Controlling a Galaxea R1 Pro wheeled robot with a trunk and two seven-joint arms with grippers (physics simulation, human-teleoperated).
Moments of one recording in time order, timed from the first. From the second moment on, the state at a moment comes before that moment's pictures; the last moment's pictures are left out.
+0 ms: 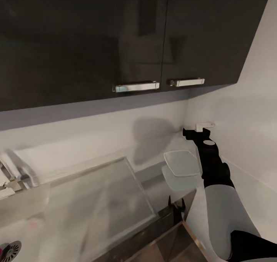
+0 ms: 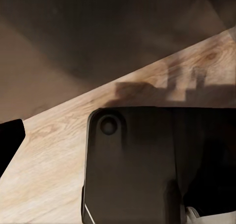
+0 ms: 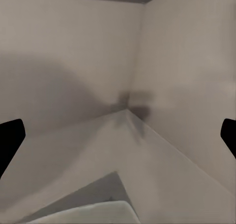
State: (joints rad) left arm 0.41 -0.02 0.00 -0.51 0.01 -0.64 0.00; right arm -0.90 0.07 -0.24 -1.08 0.36 0.38 0.05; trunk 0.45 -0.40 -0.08
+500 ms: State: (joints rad) left arm 0.41 -0.02 0.00 -0.51 0.01 -0.64 0.00; right arm -0.90 0.07 -0.24 -1.08 0.36 0.38 0.05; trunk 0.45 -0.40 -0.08
